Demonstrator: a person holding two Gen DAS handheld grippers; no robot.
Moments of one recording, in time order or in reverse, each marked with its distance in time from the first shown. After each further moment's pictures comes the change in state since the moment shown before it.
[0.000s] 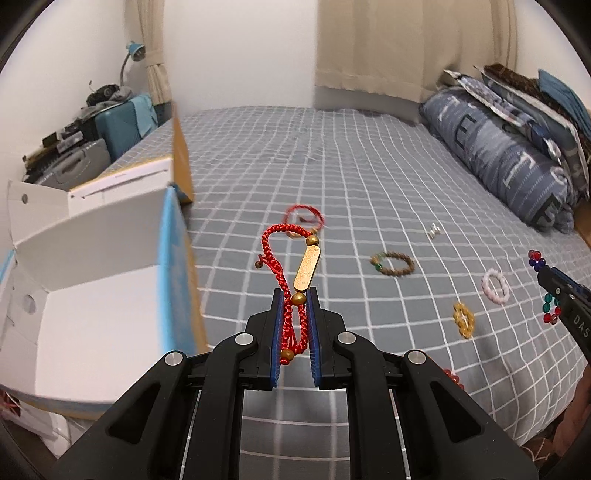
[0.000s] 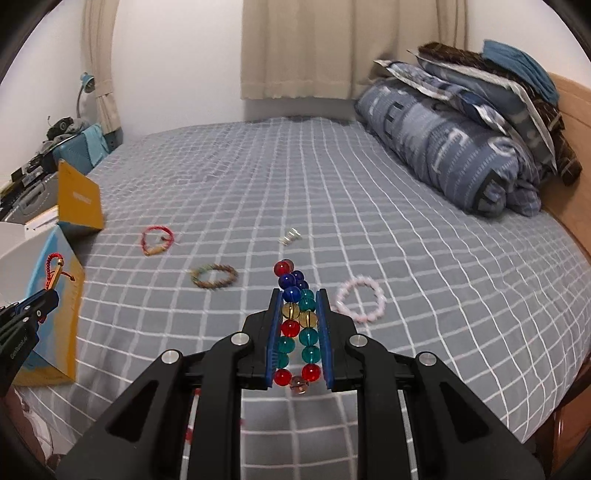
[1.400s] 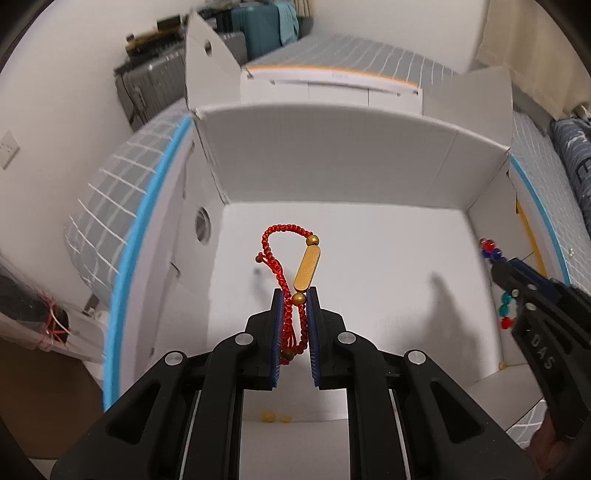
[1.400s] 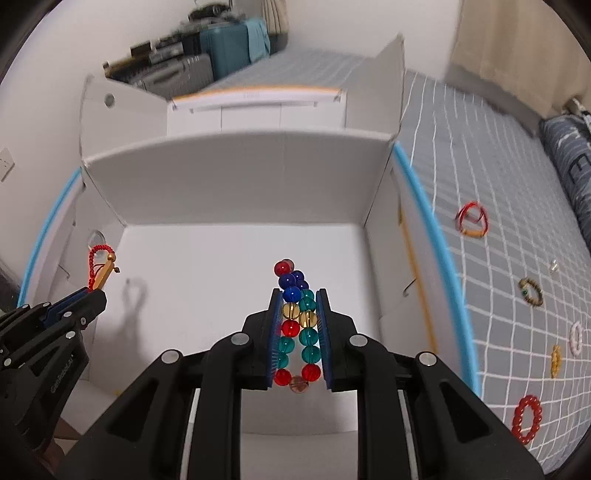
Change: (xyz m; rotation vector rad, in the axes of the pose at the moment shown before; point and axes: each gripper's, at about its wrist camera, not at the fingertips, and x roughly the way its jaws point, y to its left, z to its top) left arm 0.002 0.312 -0.033 -0.271 0.321 0.237; right arm 0.015 0.414 -0.026 -0.352 0.289 0.333
